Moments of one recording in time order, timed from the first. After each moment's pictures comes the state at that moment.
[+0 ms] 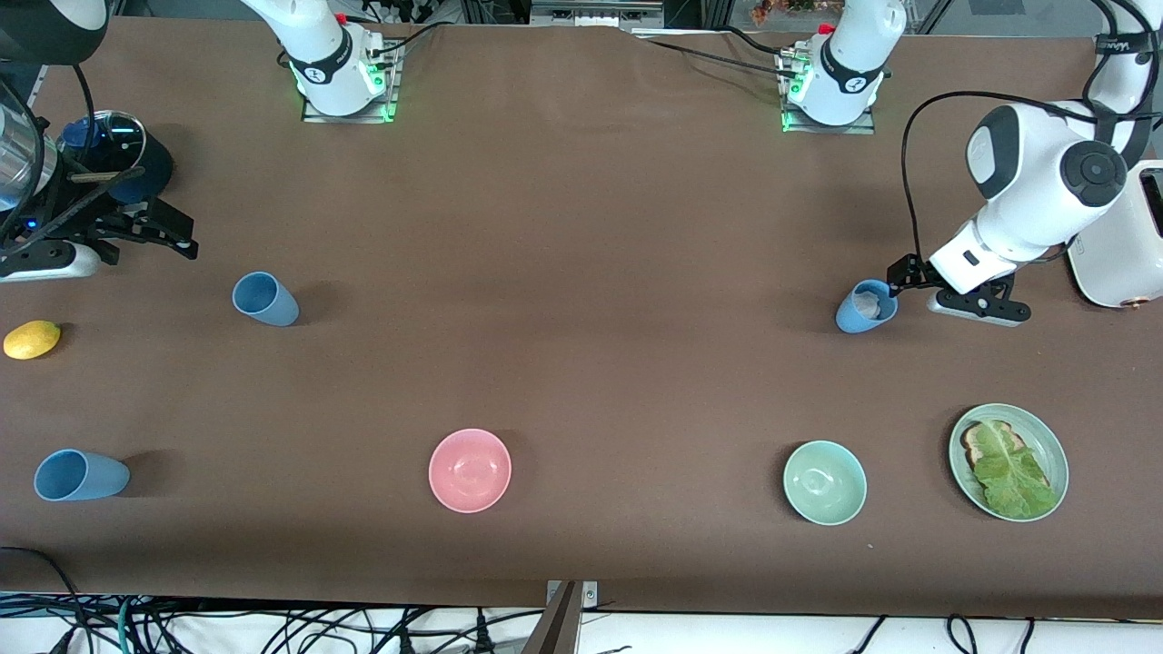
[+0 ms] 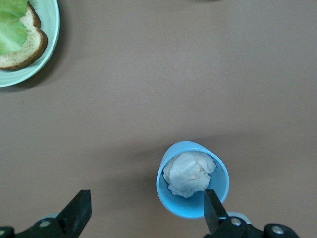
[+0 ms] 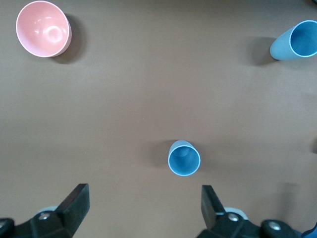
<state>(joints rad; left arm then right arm) 0.01 0.06 0.04 -2.32 0.00 2.42 0.24 0.07 0.08 -0.01 -1.58 0.01 1.66 -0.03</state>
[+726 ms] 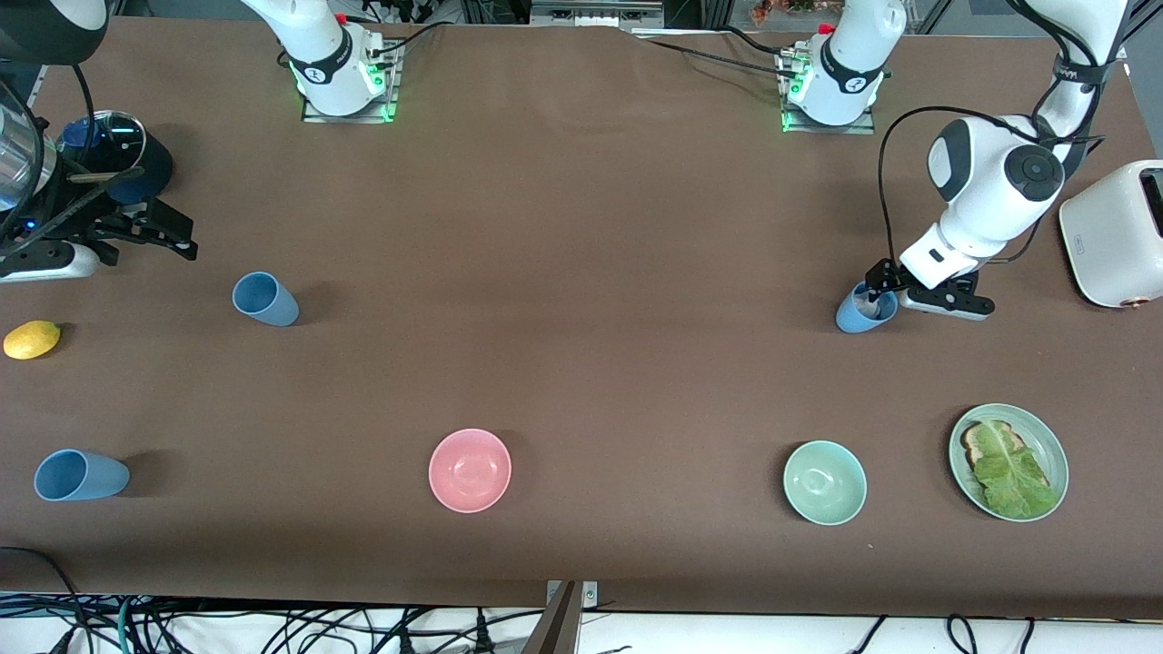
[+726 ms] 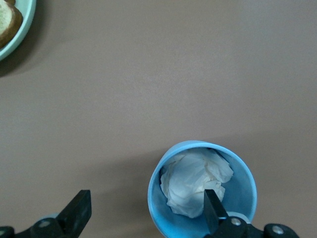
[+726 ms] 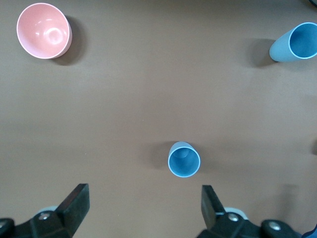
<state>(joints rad) 0.01 0.12 0.04 -2.48 0.00 2.70 0.24 0.07 0.08 -0.01 -1.58 0.01 1.67 -0.03</state>
